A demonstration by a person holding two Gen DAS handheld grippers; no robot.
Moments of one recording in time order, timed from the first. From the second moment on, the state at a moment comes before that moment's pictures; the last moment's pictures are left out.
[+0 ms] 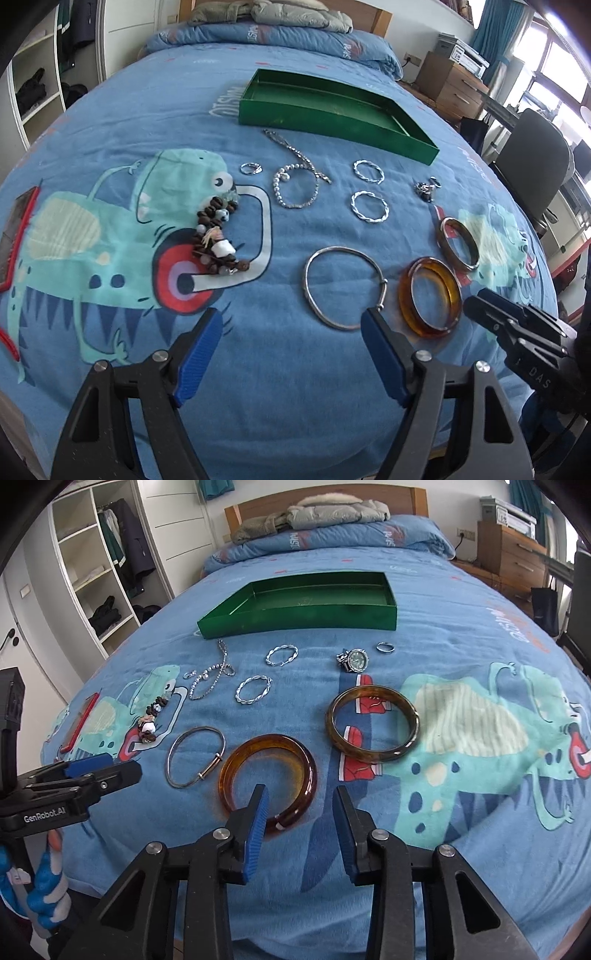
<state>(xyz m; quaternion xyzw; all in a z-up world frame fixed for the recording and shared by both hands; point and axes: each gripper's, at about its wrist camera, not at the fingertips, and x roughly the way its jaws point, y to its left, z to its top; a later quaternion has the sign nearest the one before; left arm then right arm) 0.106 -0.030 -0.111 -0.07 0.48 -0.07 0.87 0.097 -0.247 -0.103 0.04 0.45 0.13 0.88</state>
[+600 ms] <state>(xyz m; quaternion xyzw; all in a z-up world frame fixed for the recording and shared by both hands) 0.149 -0.056 -0.142 -0.02 0.53 -0.04 0.85 0.140 -0.228 -0.132 -0.02 0.50 0.15 0.85</state>
